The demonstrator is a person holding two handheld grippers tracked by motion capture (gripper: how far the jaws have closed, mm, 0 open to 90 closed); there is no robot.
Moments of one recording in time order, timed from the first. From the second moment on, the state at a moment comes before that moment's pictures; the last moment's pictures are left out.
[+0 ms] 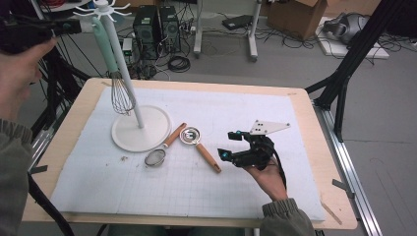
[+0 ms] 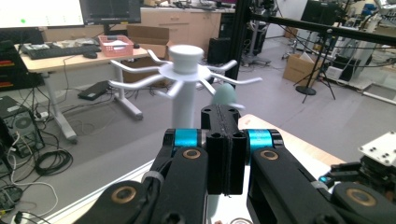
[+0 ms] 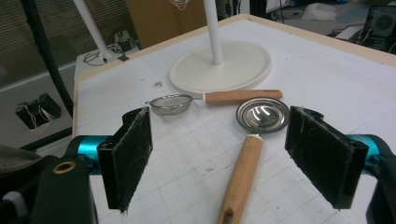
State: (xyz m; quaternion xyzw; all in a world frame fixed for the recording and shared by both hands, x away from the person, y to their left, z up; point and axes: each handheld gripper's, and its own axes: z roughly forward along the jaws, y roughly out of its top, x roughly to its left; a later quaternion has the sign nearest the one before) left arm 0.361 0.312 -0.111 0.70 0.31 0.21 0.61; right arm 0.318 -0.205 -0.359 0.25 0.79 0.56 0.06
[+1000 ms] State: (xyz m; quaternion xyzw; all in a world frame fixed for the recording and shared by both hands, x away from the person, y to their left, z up) left arm 0.357 0.274 -0.117 0.70 0.30 0.20 0.62; right arm 0.318 -0.205 -0.358 0.26 0.79 0.56 0.07
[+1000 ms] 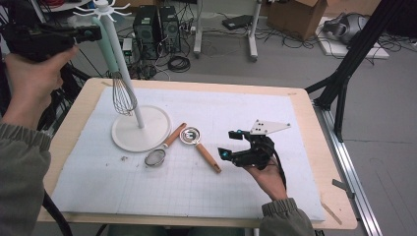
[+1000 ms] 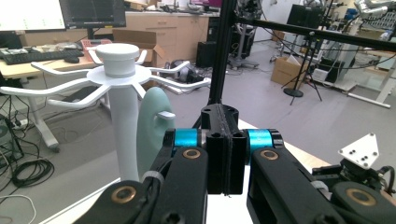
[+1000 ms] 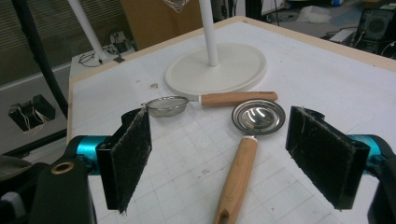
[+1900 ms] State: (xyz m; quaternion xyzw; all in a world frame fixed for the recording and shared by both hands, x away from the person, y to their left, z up) left arm 0.367 0.288 -0.119 0.68 0.33 0.23 0.62; right arm 0.319 -0.208 -0.357 0.26 0.78 0.56 0.07
